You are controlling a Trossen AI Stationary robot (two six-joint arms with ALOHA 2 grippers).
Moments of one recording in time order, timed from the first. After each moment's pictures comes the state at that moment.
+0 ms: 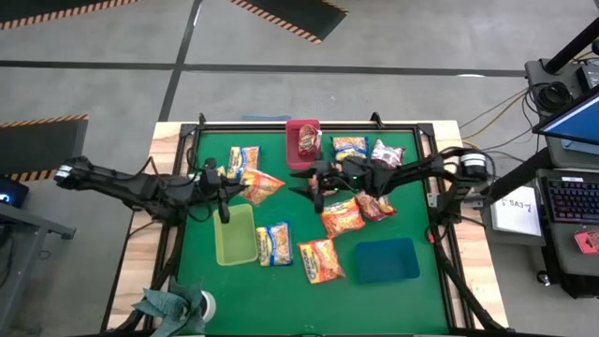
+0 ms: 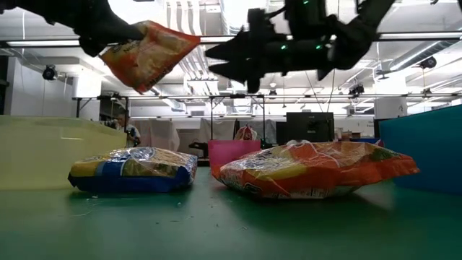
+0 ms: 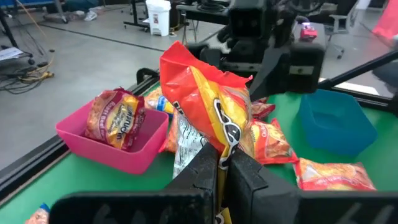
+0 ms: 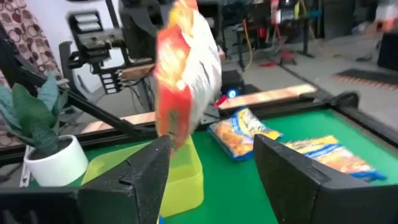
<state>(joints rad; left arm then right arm) -0.24 0.64 0.53 -0.16 -0.57 -0.24 -0.15 1.77 0.87 0.90 -0.16 0.16</state>
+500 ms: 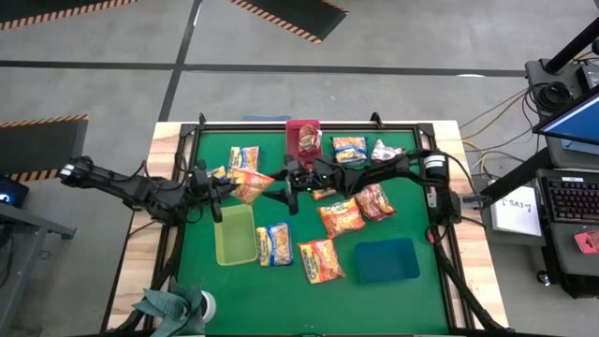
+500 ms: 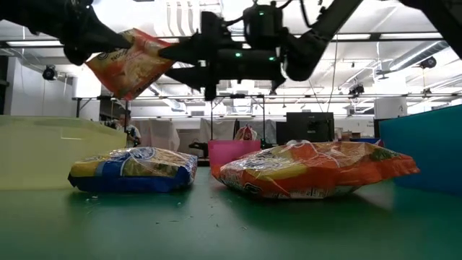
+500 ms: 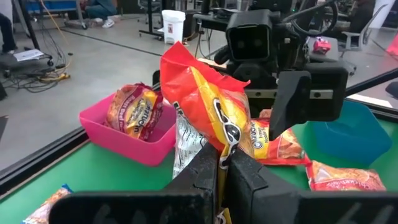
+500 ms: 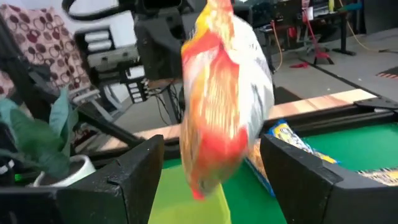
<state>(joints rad) -0.30 0.50 0.43 -0.18 -0.70 -0.28 -0.14 2.06 1.22 0.89 -0.27 0.24</state>
